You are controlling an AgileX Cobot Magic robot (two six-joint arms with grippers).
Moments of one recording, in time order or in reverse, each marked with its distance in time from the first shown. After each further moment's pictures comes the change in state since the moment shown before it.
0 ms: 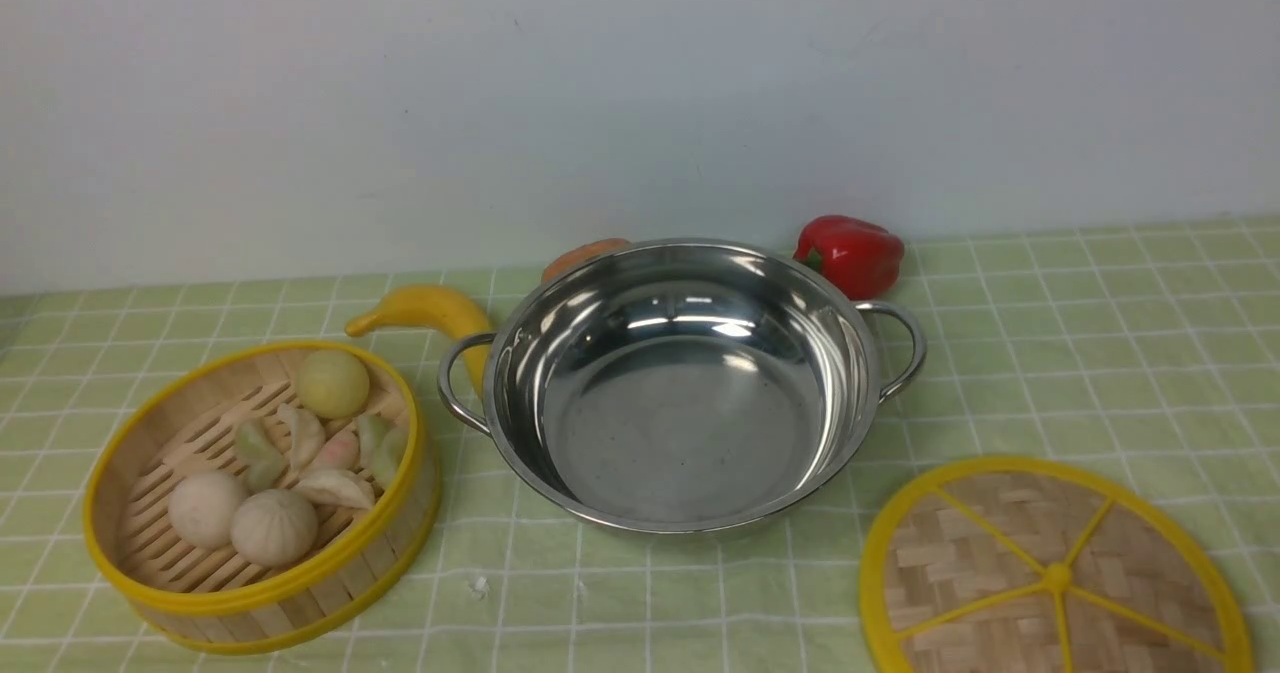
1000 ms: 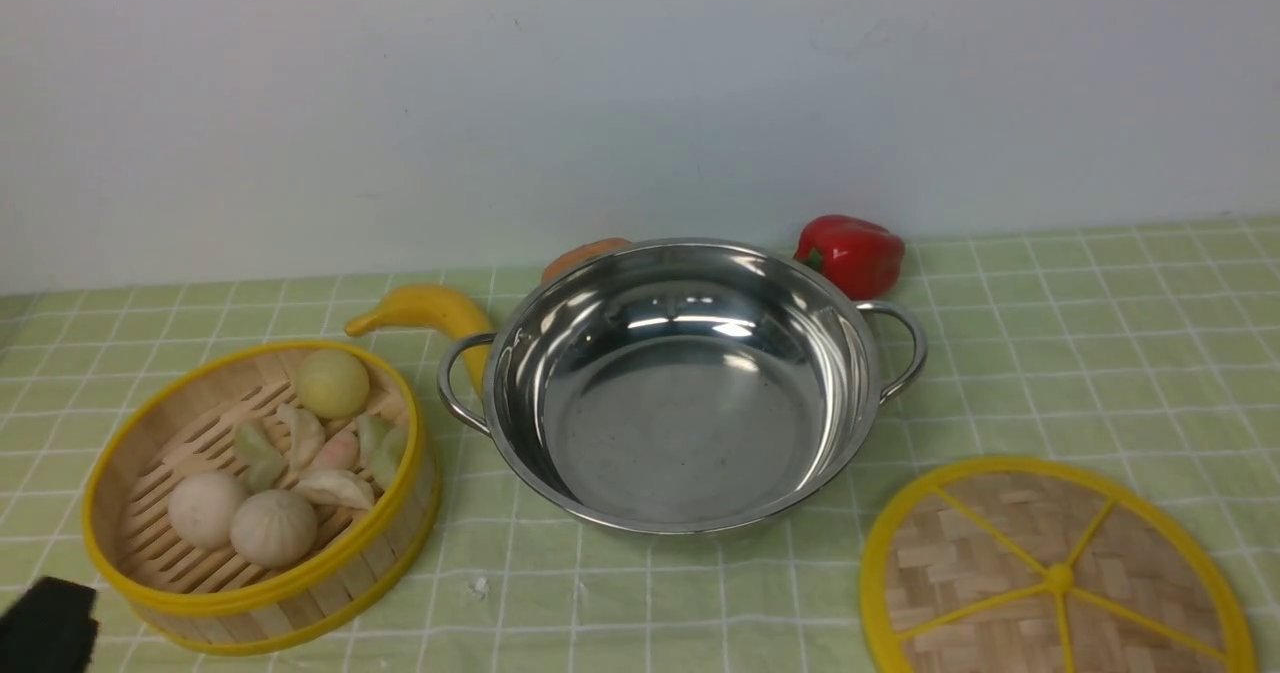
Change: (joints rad) right arm 0.000 0.001 0.000 0.505 -0.623 0.503; left arm 0.000 0.000 -0.022 -1.179 -0.273 -0.345
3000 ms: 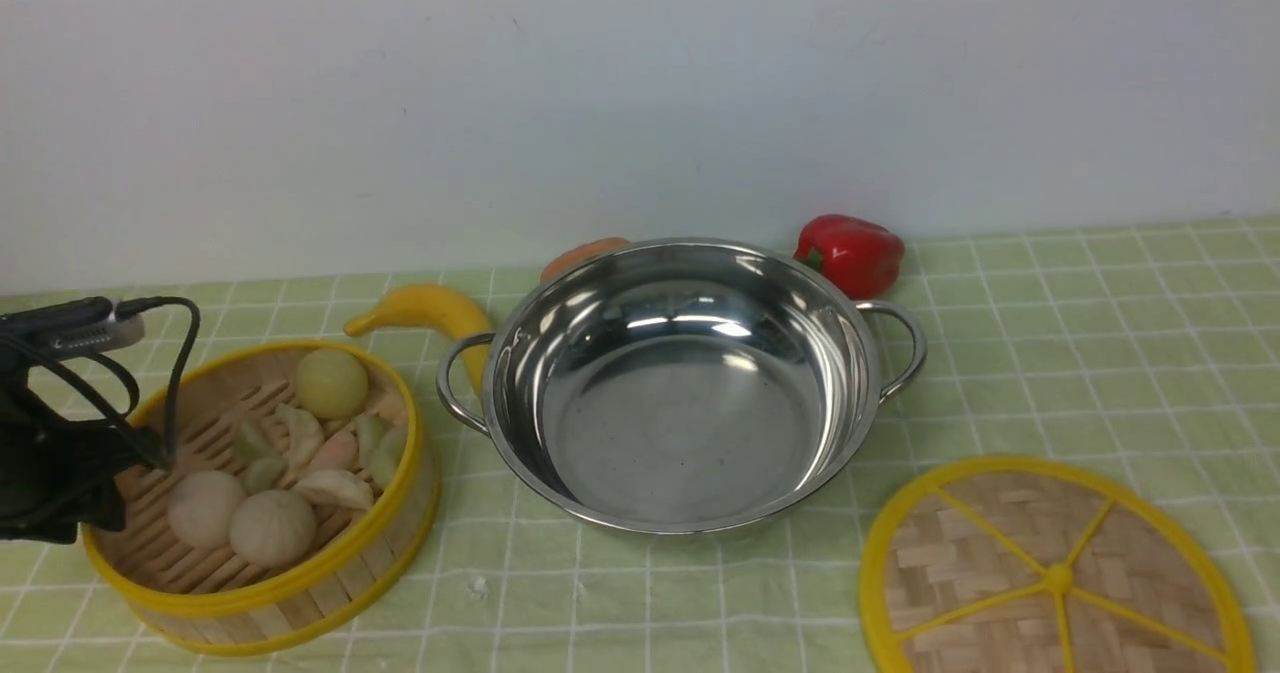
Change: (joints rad) right arm 0.080 0.826 -0.520 -0.189 0.917 -0.527; left arm 0.308 1.791 -1.034 1.173 0.553 0.090
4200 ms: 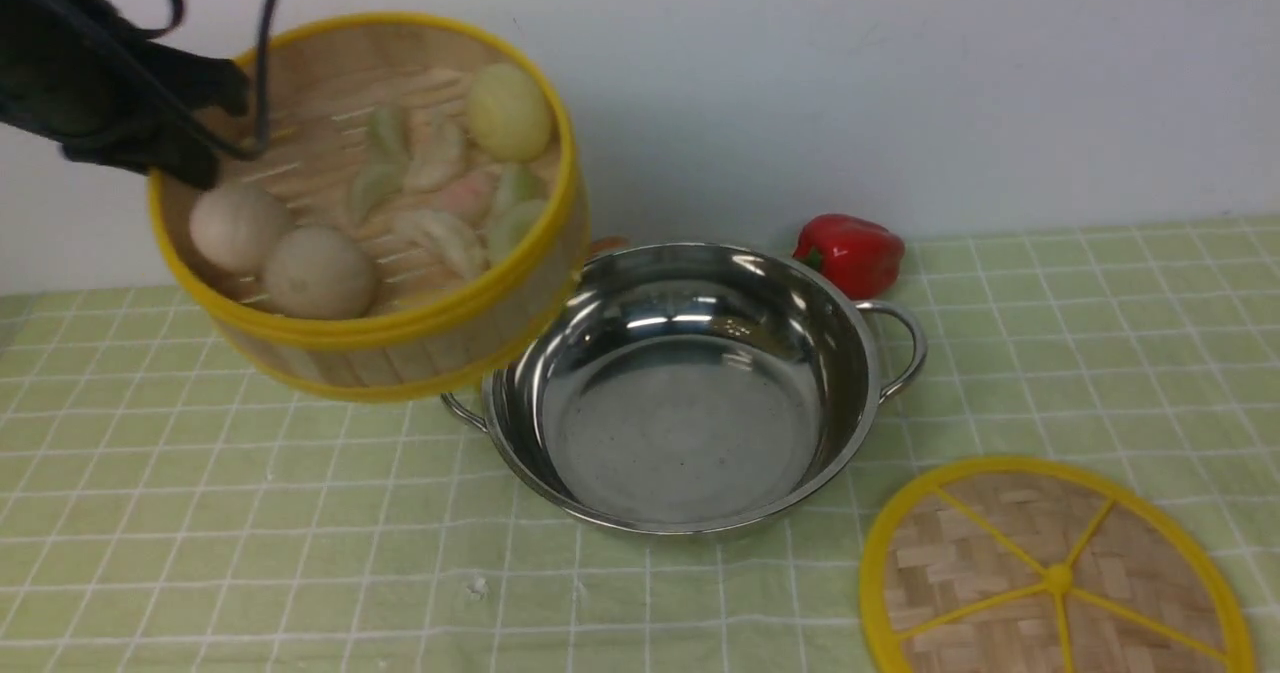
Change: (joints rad) right arm 0.000 0.000 -0.006 0.000 0.096 0.000; left arm -0.312 -0.007 -0.762 -0.049 0.576 0.023
